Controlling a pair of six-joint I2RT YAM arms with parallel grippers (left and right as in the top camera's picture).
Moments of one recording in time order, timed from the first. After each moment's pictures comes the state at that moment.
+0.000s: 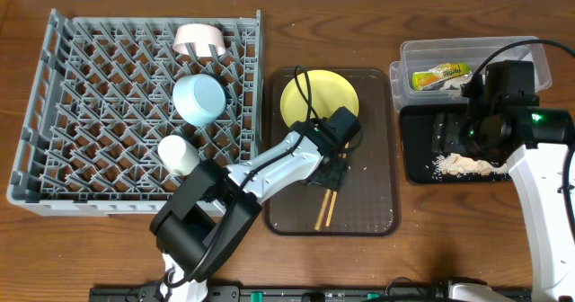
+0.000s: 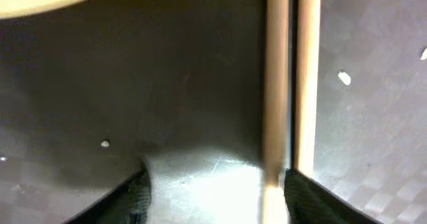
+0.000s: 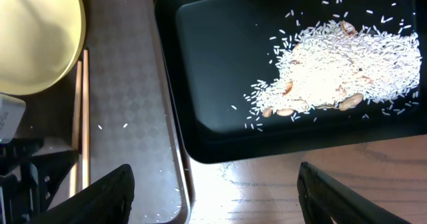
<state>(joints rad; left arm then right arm) -0.79 1.96 1.26 -0.71 0.07 -0.44 -0.04 1.37 1.24 -1.12 -0.07 0.16</state>
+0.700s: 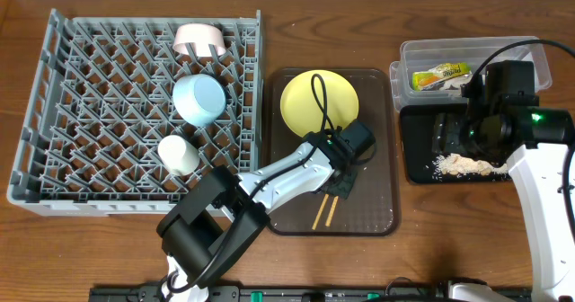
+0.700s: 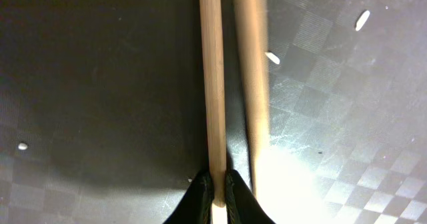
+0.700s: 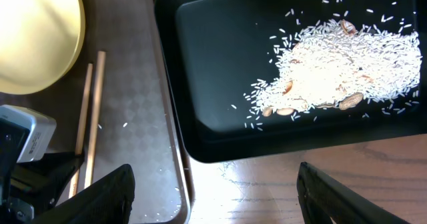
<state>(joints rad) -0.86 1.96 1.26 -0.69 0.06 -0.44 -0.04 1.37 1.24 -1.12 -0.07 0.16</state>
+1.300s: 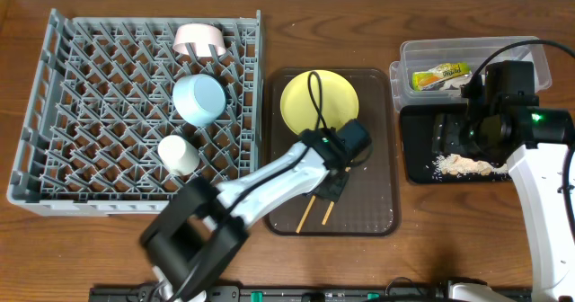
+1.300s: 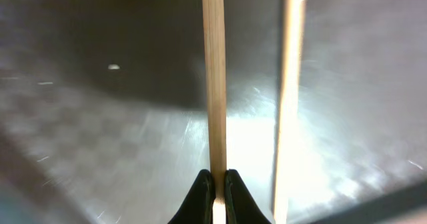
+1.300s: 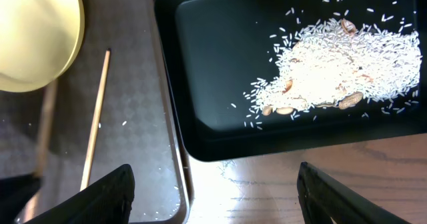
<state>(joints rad) -0.86 1.84 1.27 -0.88 -0.01 -0.38 -0.04 1.37 1.24 -1.12 -0.07 0.15</state>
